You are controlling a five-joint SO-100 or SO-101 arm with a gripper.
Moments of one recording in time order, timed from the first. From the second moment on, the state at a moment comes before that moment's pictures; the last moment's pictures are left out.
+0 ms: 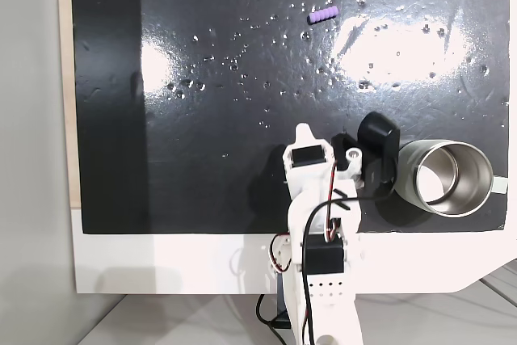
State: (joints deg) arm -4.4 158.1 145.6 56.0 -7.3
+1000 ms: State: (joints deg) arm -1.6 77.3 65.6 81.6 0.3
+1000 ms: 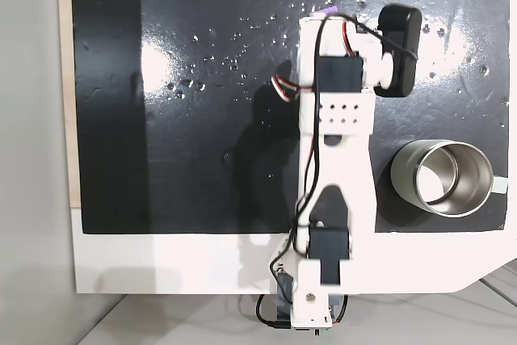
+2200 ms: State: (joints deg) arm 1.6 38.1 35.8 73.7 -5.6
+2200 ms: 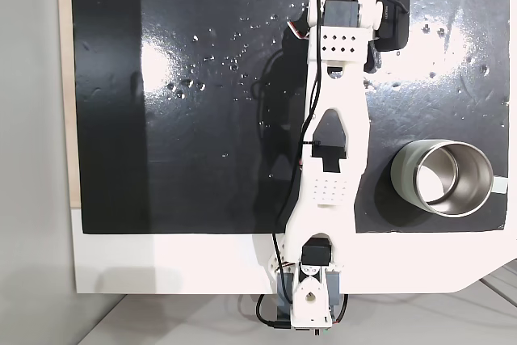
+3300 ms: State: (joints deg) arm 1.6 43.6 26.0 94.0 -9.5
